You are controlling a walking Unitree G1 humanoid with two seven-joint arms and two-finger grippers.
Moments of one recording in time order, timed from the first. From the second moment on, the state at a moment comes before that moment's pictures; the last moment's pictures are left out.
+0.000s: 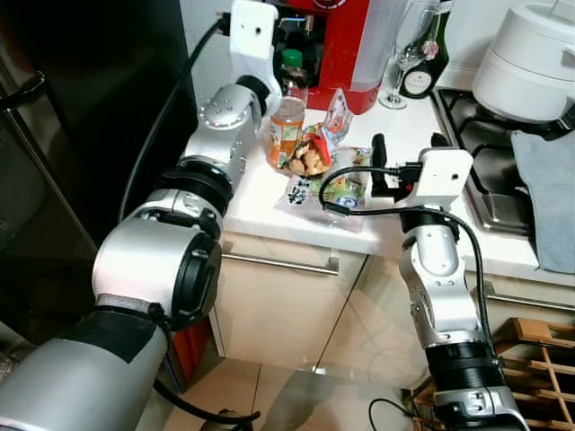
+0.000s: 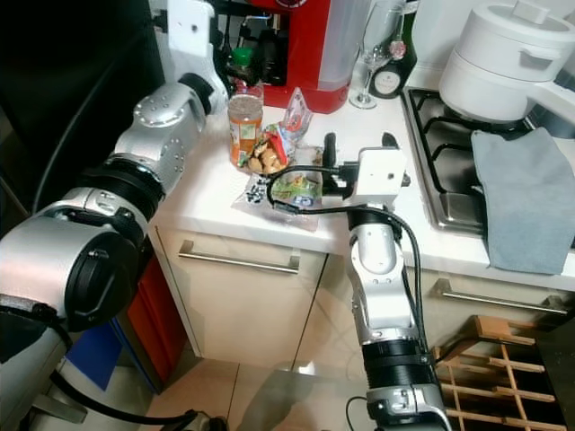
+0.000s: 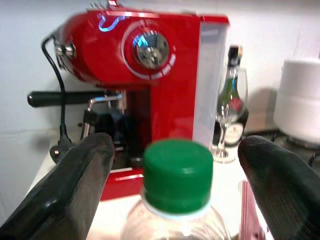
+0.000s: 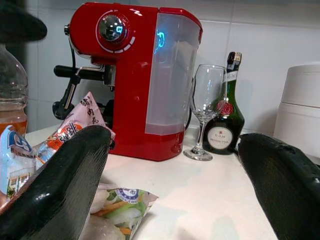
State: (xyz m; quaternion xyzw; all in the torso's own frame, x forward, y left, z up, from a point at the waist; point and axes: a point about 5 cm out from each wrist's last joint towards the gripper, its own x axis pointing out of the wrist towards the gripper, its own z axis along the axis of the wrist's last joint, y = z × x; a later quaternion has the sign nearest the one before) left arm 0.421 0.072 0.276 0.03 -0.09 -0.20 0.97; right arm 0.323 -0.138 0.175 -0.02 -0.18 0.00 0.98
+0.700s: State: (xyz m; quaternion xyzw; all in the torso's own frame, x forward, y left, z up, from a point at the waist) left arm 0.422 0.073 0.265 0.04 -0.05 -0.21 0.98; right arm 0.327 -0.136 0.174 -0.02 -0.17 0.01 0.99
